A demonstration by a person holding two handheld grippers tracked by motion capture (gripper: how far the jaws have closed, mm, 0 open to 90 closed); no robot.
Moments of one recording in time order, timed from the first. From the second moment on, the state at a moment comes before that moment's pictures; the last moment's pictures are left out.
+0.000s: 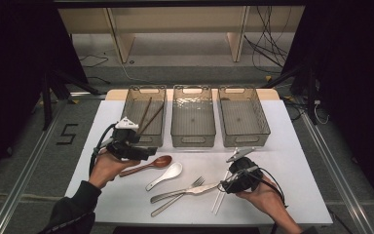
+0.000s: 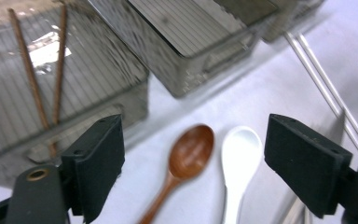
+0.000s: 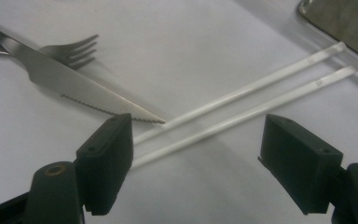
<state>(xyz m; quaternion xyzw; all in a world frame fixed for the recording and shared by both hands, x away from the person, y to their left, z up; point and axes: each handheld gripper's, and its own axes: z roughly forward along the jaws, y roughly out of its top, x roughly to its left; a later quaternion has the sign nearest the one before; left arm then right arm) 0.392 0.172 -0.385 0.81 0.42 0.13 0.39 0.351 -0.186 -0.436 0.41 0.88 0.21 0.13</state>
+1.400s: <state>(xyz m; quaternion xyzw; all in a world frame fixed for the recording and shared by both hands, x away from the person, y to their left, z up) 0.328 0.186 -0.407 0.83 0.39 0.13 0.38 0.364 -0.182 -0.461 0.46 0.87 0.17 0.08</state>
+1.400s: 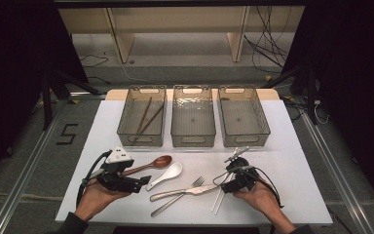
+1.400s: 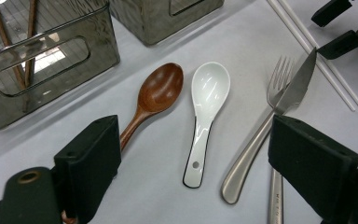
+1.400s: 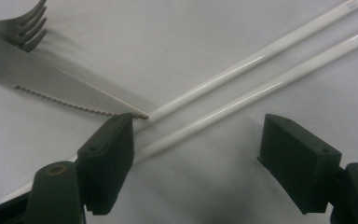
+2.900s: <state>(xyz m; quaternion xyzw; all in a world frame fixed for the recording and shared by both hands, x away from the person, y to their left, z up) 0.329 0.187 -0.411 0.84 0.39 0.12 0.37 0.359 -0.181 -0.461 0.42 0.90 0.11 0.07</state>
